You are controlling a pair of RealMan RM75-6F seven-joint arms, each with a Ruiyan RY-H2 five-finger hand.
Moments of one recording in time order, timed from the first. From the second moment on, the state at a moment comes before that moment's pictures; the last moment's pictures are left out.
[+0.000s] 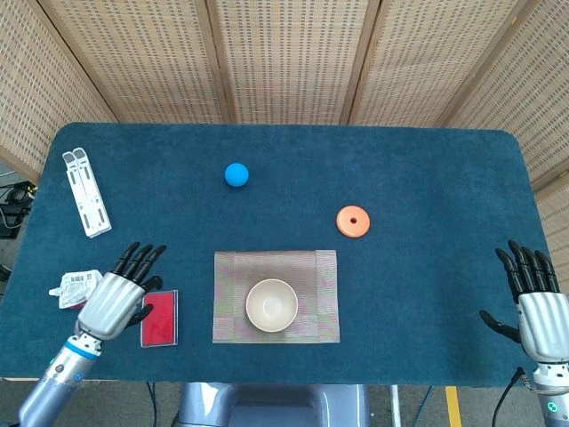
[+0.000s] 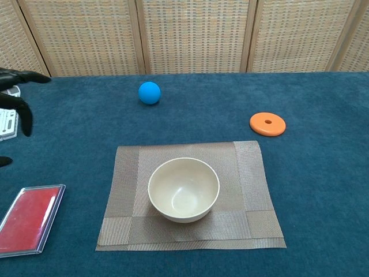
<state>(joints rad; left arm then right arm) -0.31 -1.27 -0.02 -1.74 1.70 1.25 0.41 0.07 -1.14 0.08 -1.55 -1.59 1.62 0.05</state>
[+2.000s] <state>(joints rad) -0.59 -1.78 -0.05 -1.53 1.44 1.05 0.79 0.06 -1.07 0.11 -1.55 -1.55 1.61 0.25</state>
